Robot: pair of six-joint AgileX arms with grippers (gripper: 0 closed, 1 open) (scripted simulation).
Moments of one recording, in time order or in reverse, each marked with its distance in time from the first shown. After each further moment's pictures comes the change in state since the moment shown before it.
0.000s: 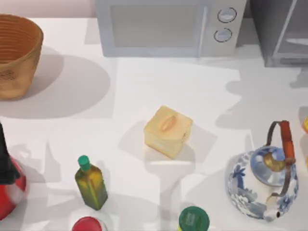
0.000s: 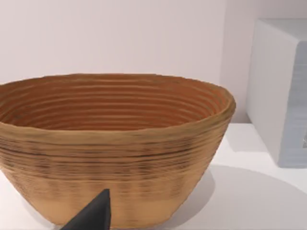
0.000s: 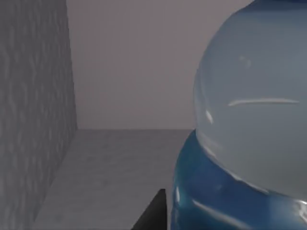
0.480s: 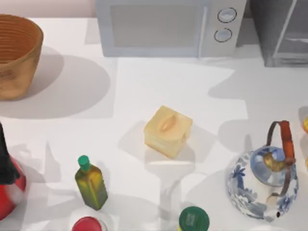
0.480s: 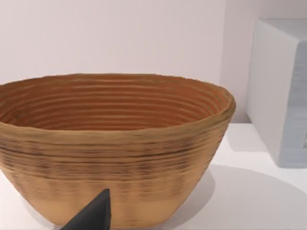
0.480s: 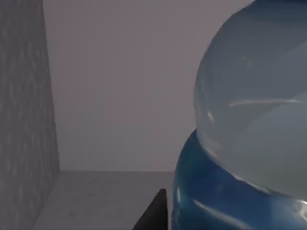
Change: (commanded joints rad) left arm 0.000 0.000 0.000 0.000 0.000 0.000; right arm 0.026 0.168 0.295 -0.106 0.034 -0.001
